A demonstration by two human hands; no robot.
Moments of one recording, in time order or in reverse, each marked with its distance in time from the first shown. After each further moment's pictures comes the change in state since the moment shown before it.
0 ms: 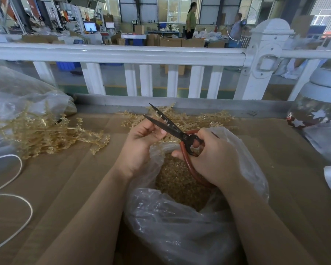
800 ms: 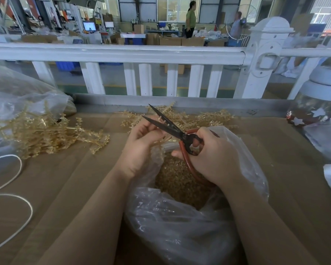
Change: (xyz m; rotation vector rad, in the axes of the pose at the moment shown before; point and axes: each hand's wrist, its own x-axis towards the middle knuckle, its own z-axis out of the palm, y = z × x) left_hand -0.003 0.002 0.004 -0.028 0.004 0.022; right_hand 0.002 0.000 0.000 -0.035 -0.025 0.030
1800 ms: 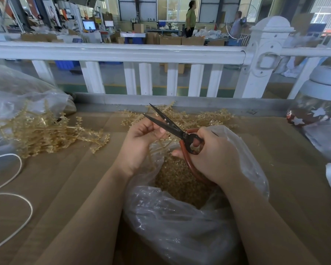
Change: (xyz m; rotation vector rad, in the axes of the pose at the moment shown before) left_hand 0.001 0.005 -0.004 0.145 -0.001 -0.030; right_hand -0.001 0.001 0.001 0.001 -0.013 0.004
